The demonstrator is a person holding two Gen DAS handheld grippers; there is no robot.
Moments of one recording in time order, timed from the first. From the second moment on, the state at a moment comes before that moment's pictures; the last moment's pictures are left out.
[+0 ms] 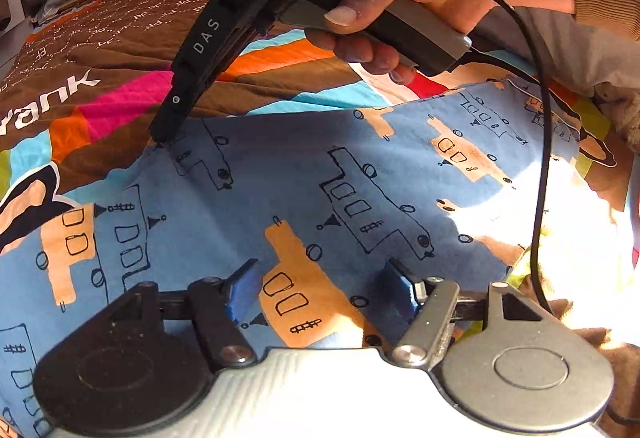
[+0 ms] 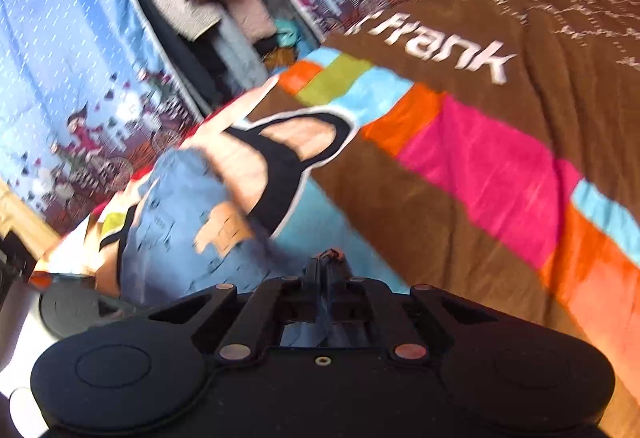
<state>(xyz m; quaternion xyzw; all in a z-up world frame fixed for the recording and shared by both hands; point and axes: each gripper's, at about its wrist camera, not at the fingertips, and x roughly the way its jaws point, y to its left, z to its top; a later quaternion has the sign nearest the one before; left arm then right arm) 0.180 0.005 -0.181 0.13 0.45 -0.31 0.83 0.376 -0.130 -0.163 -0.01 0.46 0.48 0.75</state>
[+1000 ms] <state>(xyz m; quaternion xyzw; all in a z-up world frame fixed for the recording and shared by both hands) 0.237 0.039 -0.177 0.10 0.46 -0.20 0.86 0.250 -0.264 -0.178 0.06 0.48 0.38 0.79</state>
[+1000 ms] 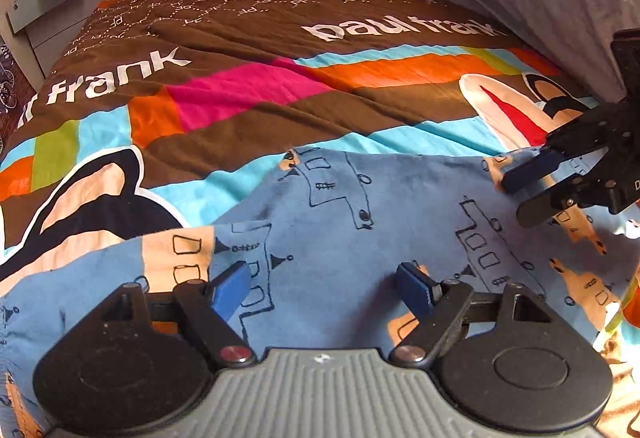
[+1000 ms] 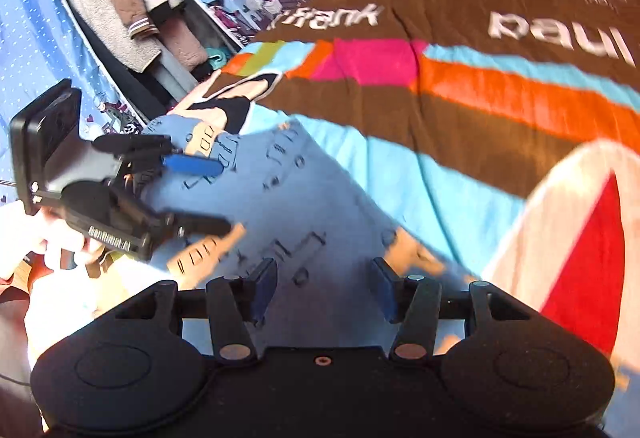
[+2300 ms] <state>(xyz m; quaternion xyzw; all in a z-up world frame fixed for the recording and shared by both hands) 0.198 0.042 -0.152 0.22 0.43 -0.21 0.85 0.124 -0.385 -0.133 0.00 0.45 0.14 0.88</state>
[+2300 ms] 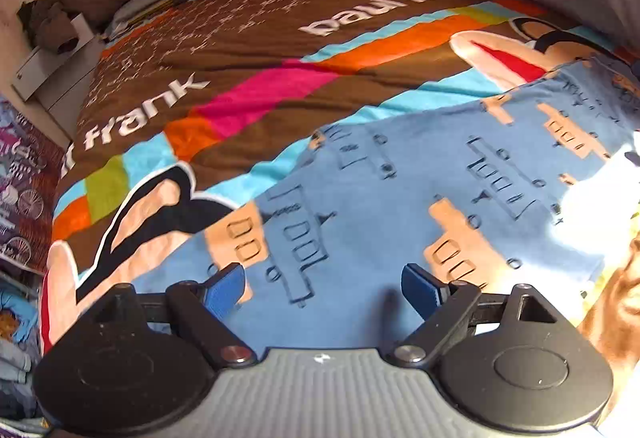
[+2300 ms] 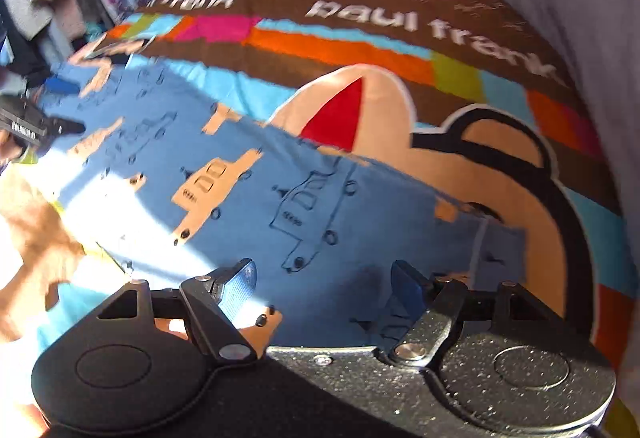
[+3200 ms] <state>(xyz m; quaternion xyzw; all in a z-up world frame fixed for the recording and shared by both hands) 0.206 -0.208 -0.189 0.16 0.48 -0.51 0.69 0.066 -0.479 -0.201 0.42 0.32 -0.15 0.83</state>
